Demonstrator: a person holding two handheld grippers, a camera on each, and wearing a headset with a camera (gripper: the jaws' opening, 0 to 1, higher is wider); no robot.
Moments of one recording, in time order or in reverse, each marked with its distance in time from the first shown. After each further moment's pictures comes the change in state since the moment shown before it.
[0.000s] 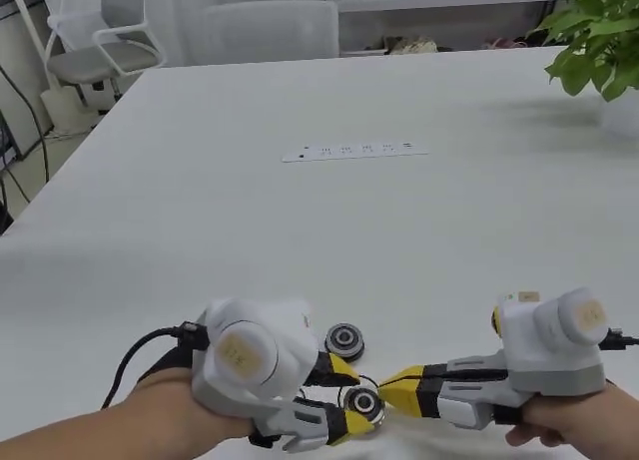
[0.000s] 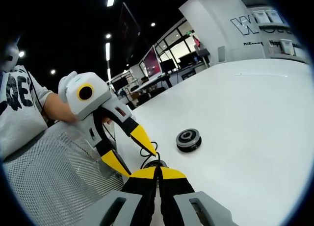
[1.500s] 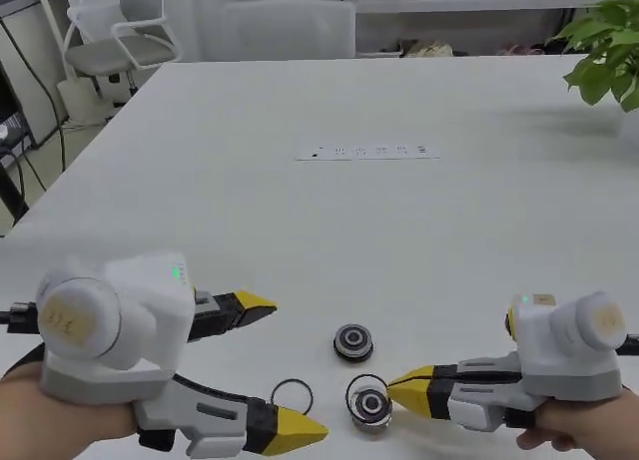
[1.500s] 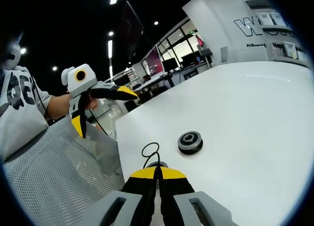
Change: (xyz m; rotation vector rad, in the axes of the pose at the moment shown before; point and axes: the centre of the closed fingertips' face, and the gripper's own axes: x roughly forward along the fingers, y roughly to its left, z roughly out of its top) left arm -0.099 0.018 0.009 -0.180 -0.153 0.173; right arm -0.001 0.002 0.005 -0.029 0.019 0.010
